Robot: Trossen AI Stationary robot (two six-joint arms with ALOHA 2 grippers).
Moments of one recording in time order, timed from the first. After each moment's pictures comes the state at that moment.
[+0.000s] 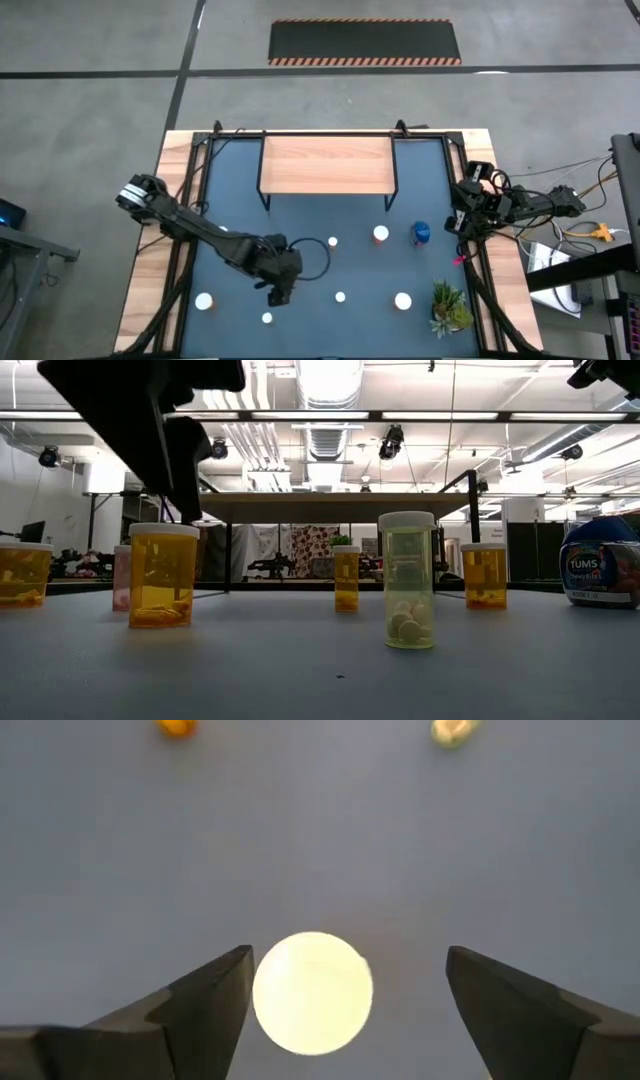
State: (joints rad) left arm -0.45 1.64 1.15 -0.64 -0.15 -0.57; right arm 0.20 0.15 0.01 0.92 0.20 -0.65
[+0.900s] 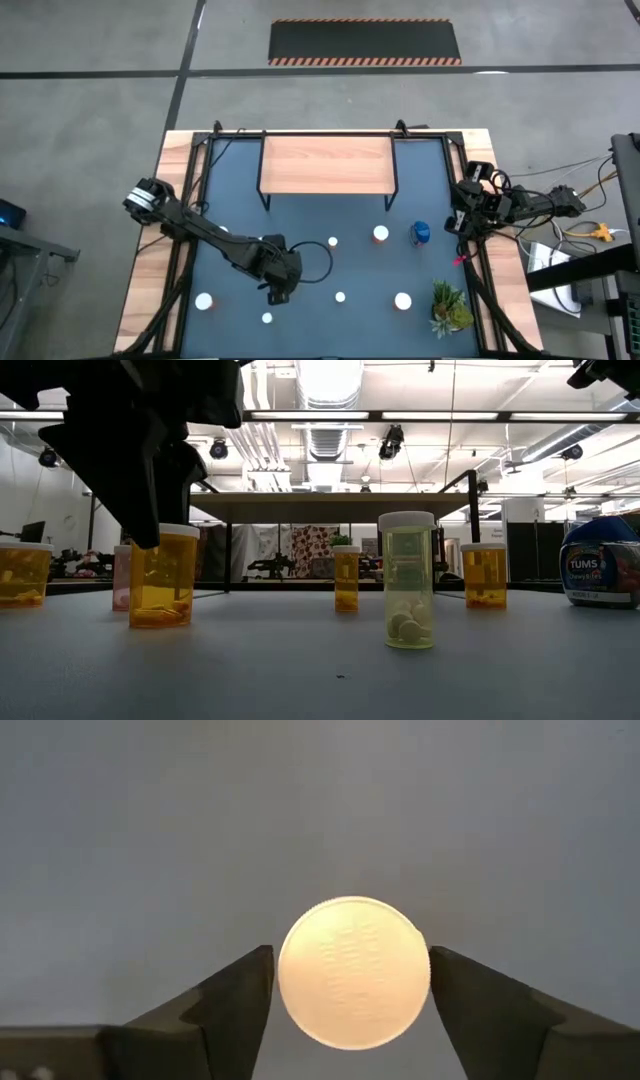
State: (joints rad) left arm -0.45 1.70 1.15 -0.69 -0.16 -0.57; right arm 0.20 0.15 0.01 0.92 0.20 -0.65
